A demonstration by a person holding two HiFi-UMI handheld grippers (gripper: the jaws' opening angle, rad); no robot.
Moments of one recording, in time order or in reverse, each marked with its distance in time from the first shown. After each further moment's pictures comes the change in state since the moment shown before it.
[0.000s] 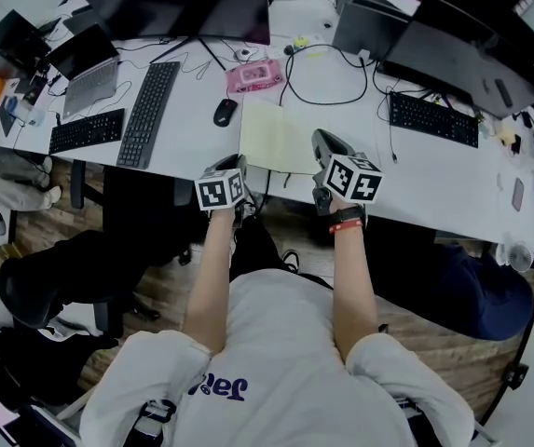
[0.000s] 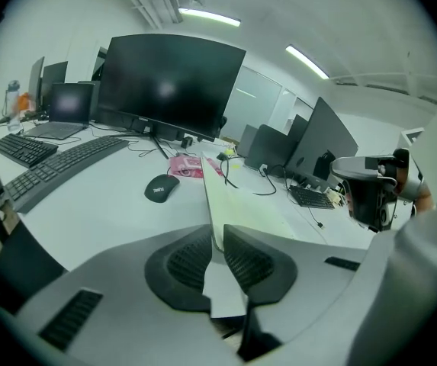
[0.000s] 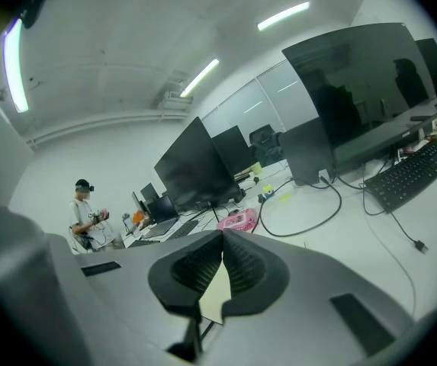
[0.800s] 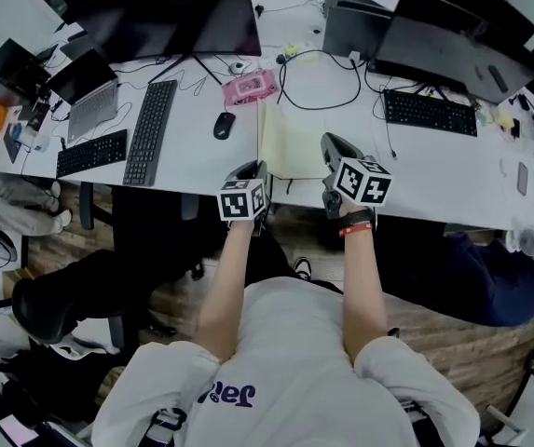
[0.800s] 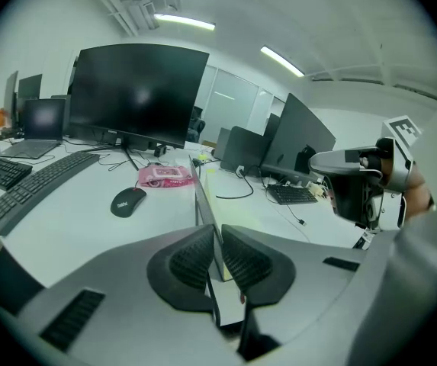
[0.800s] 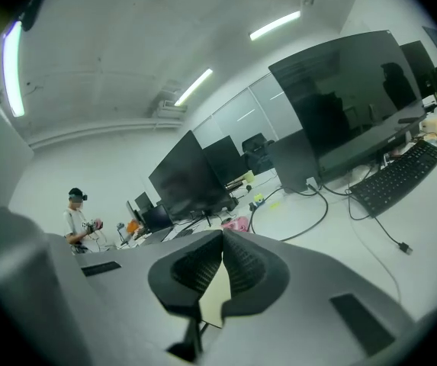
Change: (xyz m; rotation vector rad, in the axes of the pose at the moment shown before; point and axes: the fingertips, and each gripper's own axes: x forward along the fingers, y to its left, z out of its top) left arm 0.005 -0.064 0.007 0.118 -0.026 -0.103; right arm -0.029 -0.016 0.015 0.030 -0.061 -0.040
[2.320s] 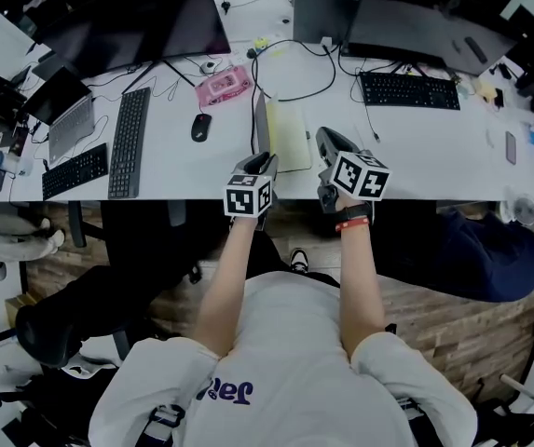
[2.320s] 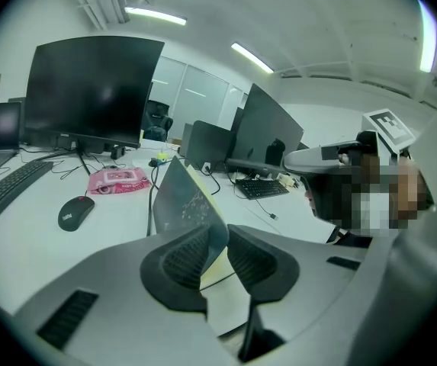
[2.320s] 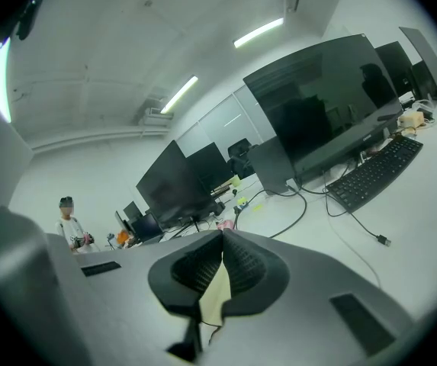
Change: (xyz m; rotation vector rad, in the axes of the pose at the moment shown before) left arm 0.030 -0.073 0.004 0.131 0.019 -0.190; right arm -0.026 -0.035 0.003 0.078 -0.047 -0.077
